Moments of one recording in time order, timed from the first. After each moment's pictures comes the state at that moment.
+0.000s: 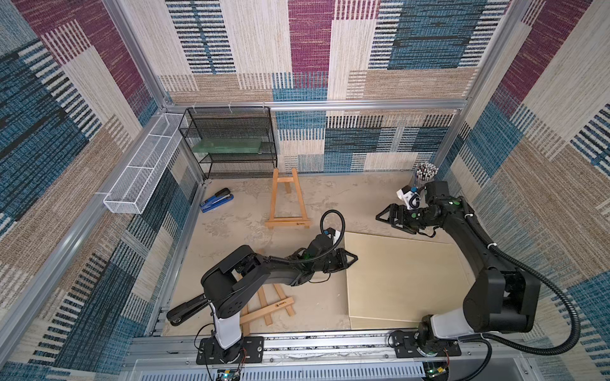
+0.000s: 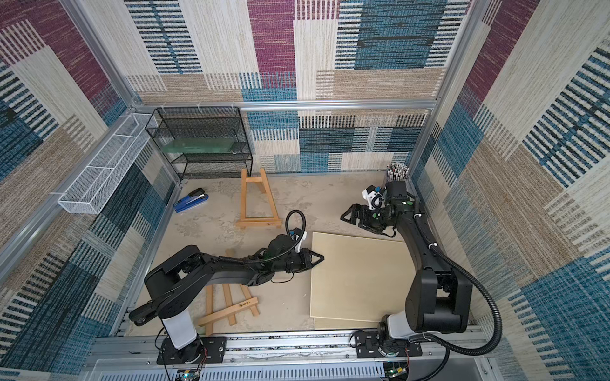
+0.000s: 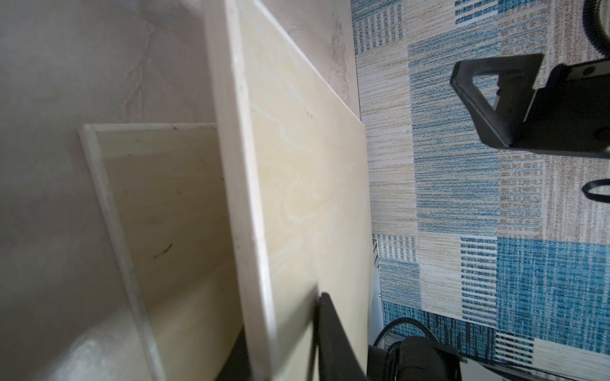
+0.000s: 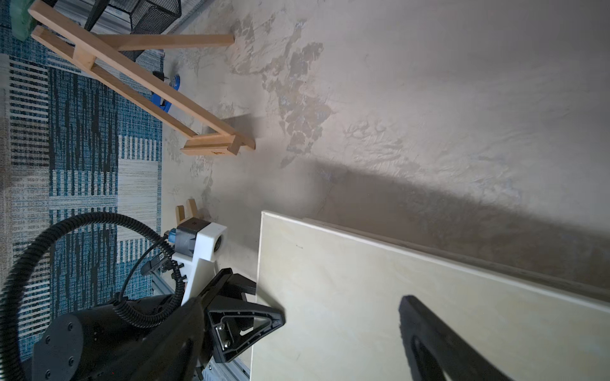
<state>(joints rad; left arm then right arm) -0.90 1.82 0.83 0.49 0.31 -1.06 -0.07 1.46 1.21 -0.84 -0.70 0.16</state>
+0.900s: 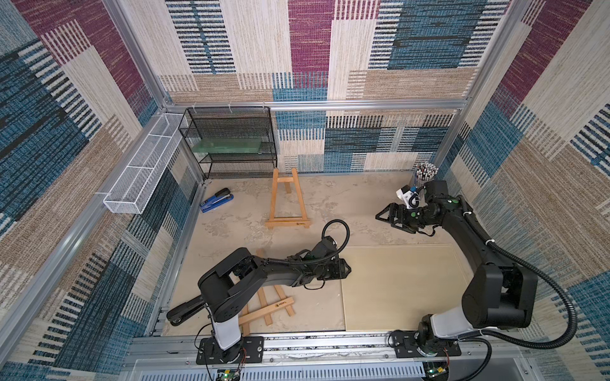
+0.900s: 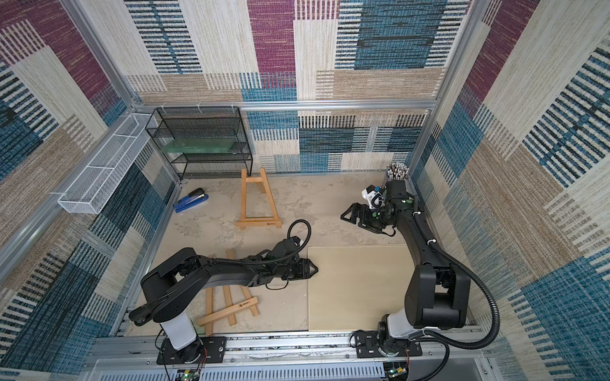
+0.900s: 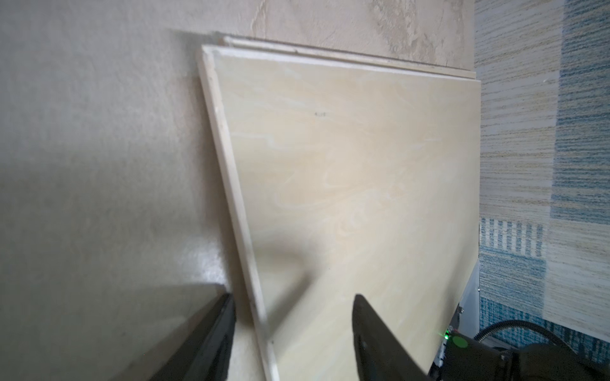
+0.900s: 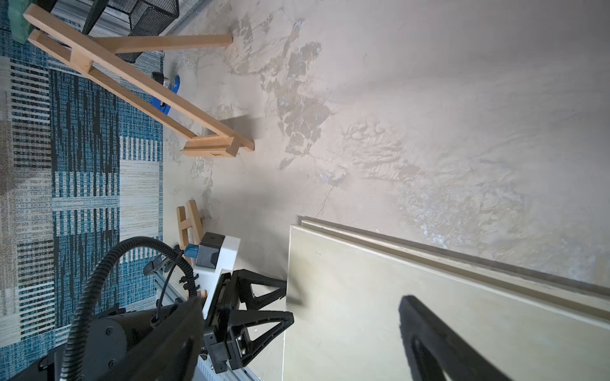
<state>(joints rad) -0.92 1.79 0.86 0.15 0.21 -0.90 -0.07 1.49 1.22 -0.84 -0.72 0.16</state>
